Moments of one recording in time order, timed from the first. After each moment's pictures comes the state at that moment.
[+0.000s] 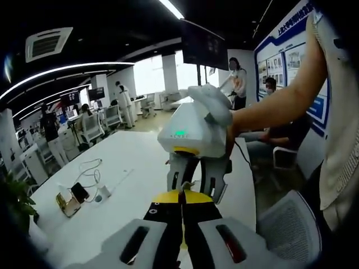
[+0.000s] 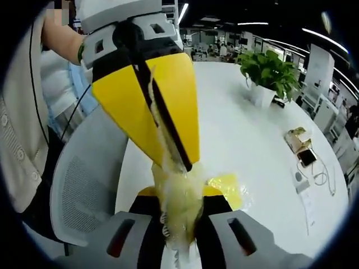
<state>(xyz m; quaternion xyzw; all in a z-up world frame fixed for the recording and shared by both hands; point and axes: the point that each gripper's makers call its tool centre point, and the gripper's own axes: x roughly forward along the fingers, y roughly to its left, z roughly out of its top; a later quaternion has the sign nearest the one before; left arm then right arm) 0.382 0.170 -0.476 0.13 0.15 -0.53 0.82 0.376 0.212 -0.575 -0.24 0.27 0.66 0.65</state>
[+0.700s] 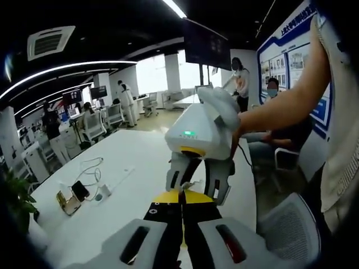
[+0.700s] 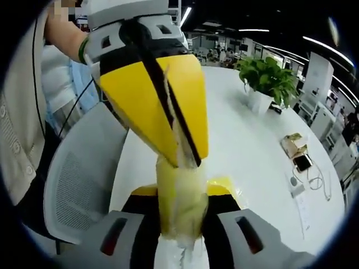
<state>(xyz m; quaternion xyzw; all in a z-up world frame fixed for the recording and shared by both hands) 0.383 0.166 -0.478 0.13 0.15 -0.52 0.83 0.374 0.210 -0.574 -0.25 0.25 0.66 0.66</state>
